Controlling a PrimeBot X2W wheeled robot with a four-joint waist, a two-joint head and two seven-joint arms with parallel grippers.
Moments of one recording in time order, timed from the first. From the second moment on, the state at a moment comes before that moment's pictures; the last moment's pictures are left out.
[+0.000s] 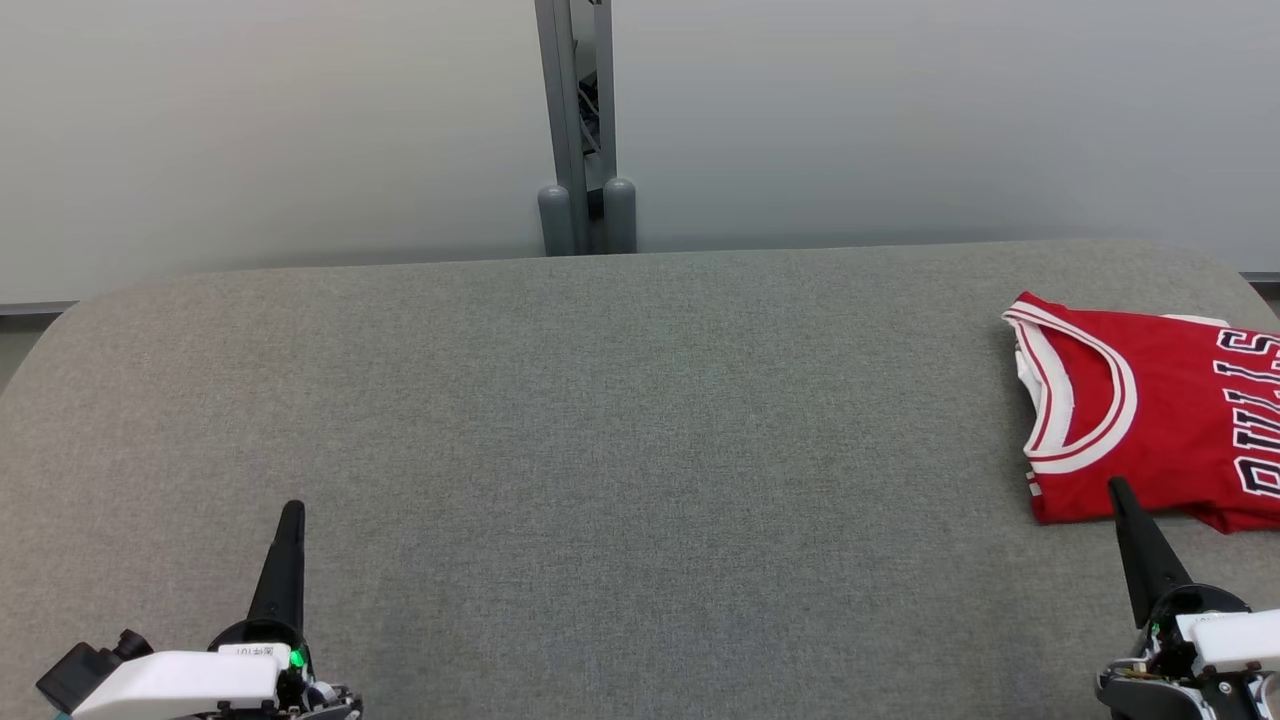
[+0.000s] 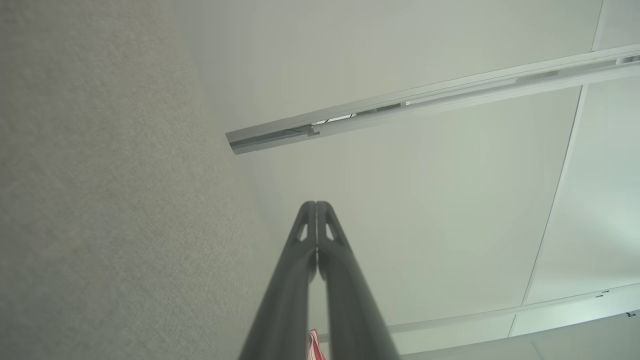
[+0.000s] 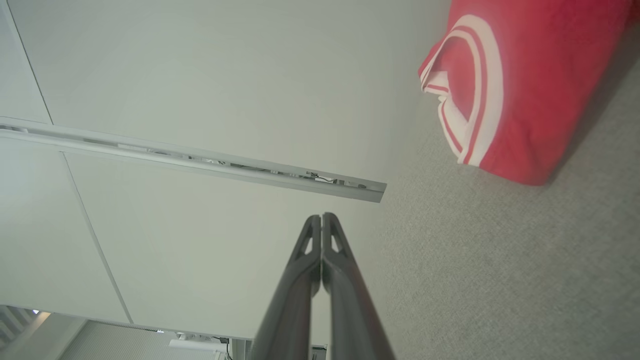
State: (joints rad) left arm 0.02 0.08 0.00 0.13 -1.51 -0.09 -0.01; right arm -0.03 -0.07 -0.11 0.17 1.48 0.13 0.12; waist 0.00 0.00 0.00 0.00
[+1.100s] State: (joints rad) left arm 0.01 0.06 0.03 0.14 -1.64 -0.13 0.03; right arm -0.03 -0.07 -0.13 0.18 1.65 0.13 0.15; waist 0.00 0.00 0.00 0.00
